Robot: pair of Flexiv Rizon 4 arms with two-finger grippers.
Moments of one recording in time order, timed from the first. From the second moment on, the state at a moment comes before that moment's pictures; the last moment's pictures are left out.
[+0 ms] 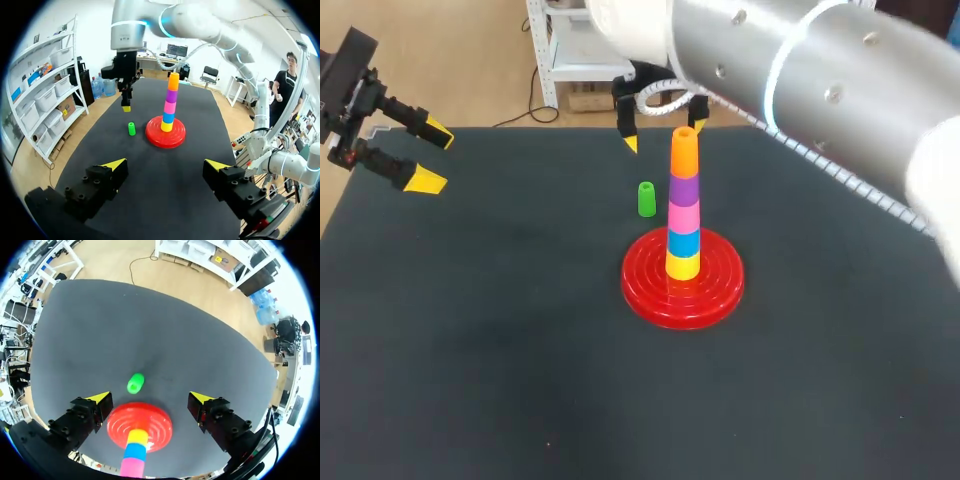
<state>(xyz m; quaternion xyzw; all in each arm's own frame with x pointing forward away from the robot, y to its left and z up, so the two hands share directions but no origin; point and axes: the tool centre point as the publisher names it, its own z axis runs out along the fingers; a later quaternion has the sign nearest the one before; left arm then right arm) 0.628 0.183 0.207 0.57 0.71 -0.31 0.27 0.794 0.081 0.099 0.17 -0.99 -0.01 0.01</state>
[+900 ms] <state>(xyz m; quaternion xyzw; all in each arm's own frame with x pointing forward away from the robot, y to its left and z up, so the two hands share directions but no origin) 0.628 0.183 0.207 0.57 0.71 -0.31 0.27 0.830 0.085 0.068 0.19 -0.98 -0.03 -0.05</state>
